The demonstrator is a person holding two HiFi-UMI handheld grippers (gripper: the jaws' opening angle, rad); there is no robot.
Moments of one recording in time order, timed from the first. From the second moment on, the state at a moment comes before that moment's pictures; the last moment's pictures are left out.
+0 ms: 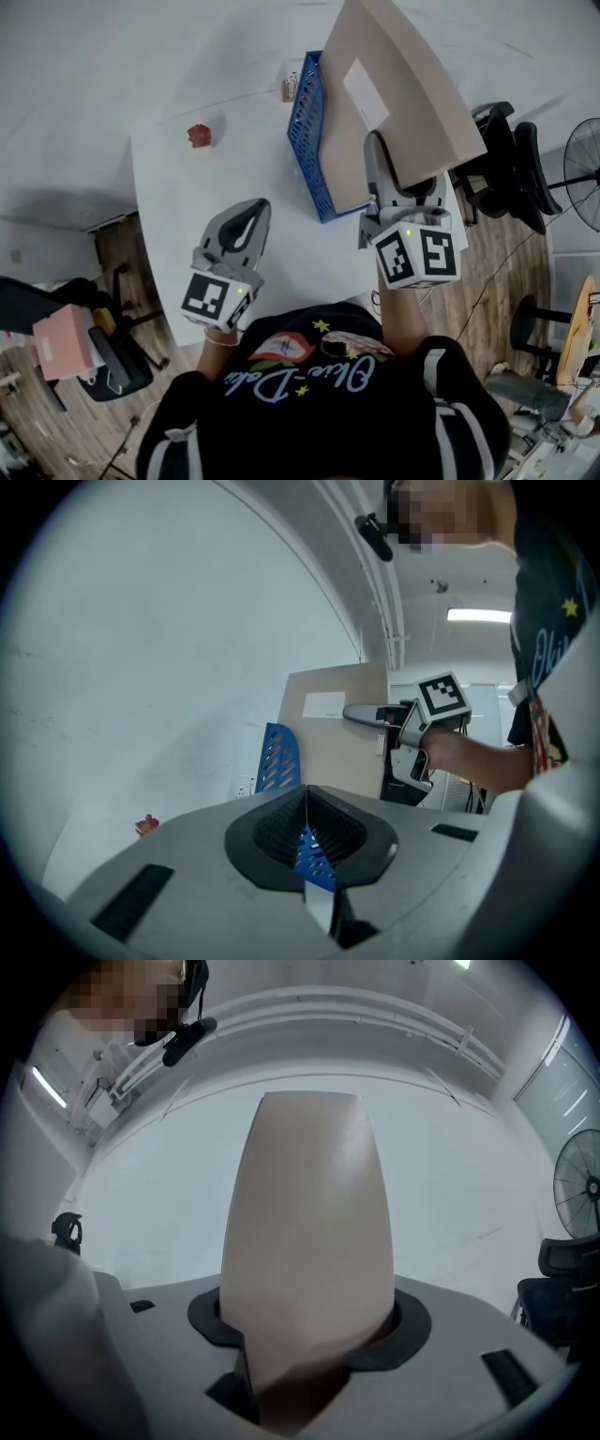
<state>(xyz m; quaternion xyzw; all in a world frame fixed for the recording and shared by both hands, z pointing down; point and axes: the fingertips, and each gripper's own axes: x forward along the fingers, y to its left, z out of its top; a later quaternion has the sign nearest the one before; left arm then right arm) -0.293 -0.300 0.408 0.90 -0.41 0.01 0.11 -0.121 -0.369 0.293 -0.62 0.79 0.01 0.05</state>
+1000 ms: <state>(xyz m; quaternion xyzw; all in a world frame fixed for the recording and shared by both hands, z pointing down) -0.295 -0.300 0.410 0.90 -0.41 0.01 0.11 -0.123 -0.368 0.325 -0.61 0.79 0.00 0.03</state>
